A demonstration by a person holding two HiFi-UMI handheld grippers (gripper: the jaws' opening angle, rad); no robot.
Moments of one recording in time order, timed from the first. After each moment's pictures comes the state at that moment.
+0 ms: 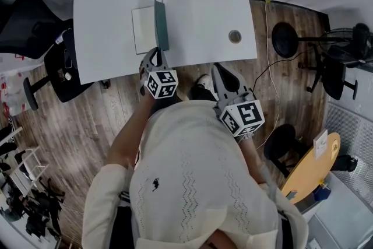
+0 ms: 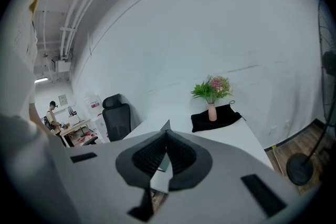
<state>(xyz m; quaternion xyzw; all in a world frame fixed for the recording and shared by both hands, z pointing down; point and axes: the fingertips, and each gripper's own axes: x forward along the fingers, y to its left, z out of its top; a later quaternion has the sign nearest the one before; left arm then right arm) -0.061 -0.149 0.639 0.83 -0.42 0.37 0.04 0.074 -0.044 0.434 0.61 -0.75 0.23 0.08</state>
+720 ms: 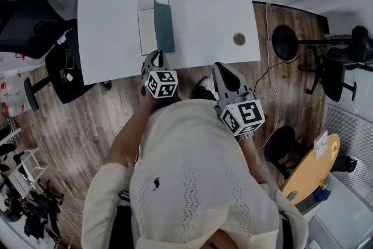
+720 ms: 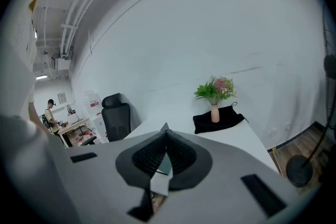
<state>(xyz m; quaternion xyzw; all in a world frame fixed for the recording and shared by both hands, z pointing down) -0.081 -0.153 0.654 0.83 -0.41 0.37 0.08 0.052 -0.056 0.433 0.62 -0.75 0.22 0.09</state>
